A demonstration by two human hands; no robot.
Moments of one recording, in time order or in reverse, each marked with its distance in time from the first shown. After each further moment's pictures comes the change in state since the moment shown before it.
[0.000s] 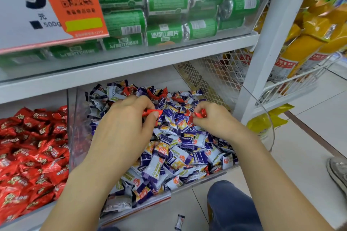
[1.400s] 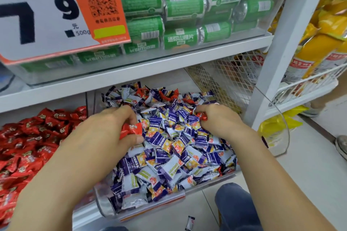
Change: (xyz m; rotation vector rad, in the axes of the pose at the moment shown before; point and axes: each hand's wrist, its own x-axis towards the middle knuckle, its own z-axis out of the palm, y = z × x) left_hand -0.016 -0.023 -0.054 0.185 -0.271 -0.108; right_hand 0.008 -0.017 0.009 -0.356 -0.049 -0.007
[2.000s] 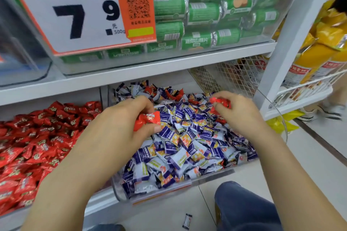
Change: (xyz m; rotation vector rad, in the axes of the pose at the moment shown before) left_hand -0.014 0.000 -0.002 -0.187 0.149 0.109; right_hand -0.029 0.007 -0.024 0.229 0.348 -0.008
